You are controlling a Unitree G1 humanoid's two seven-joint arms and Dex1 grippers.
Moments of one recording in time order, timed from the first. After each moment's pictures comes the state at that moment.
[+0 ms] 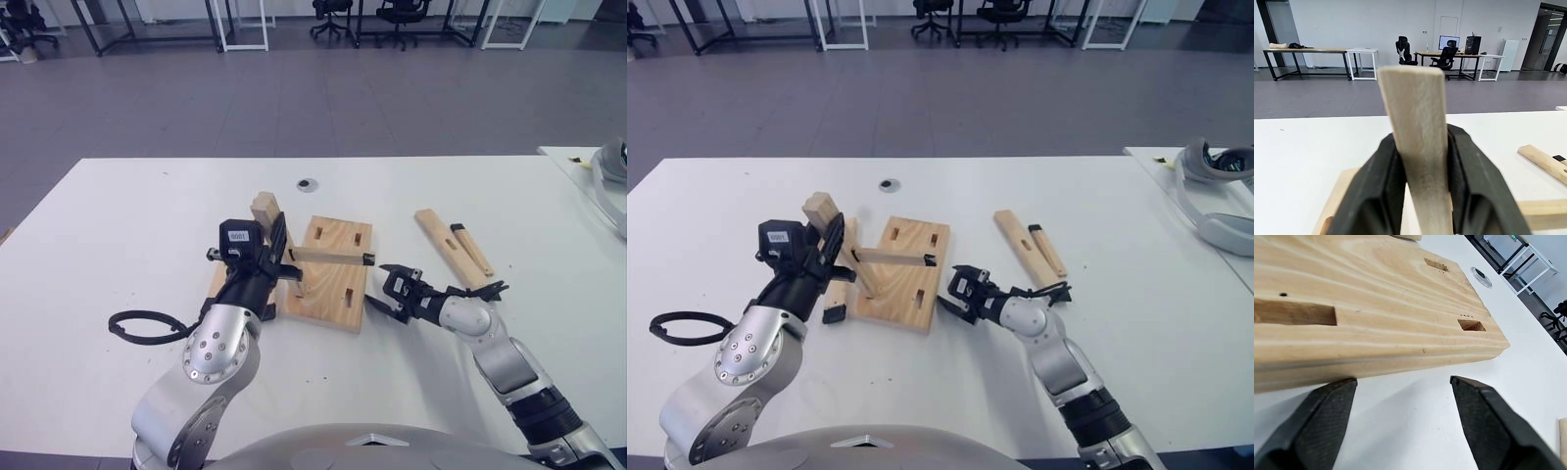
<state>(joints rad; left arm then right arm) 0.07 0.19 -0.26 -0.97 -0.36 0.86 0.40 -0.04 -0.49 0.32 -0.12 -0.19 0.22 0.60</state>
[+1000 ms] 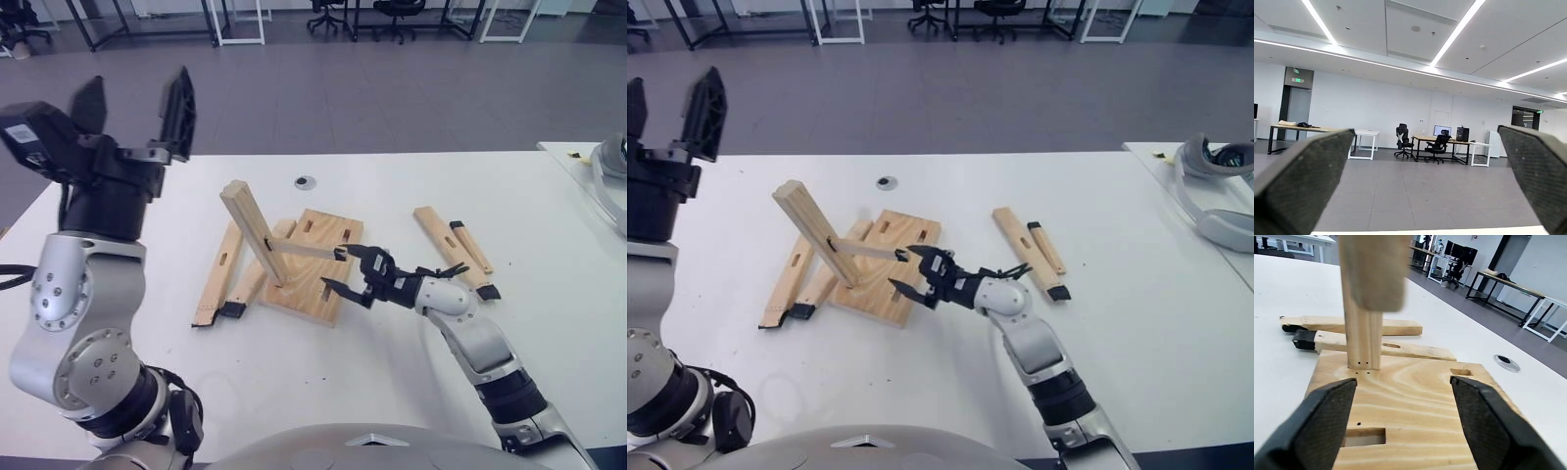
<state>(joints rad) -0.31 0.29 0.55 -0.93 -0.76 0.79 0.07 -0.15 -0.33 0.37 -0.13 0.03 0.20 0.73</state>
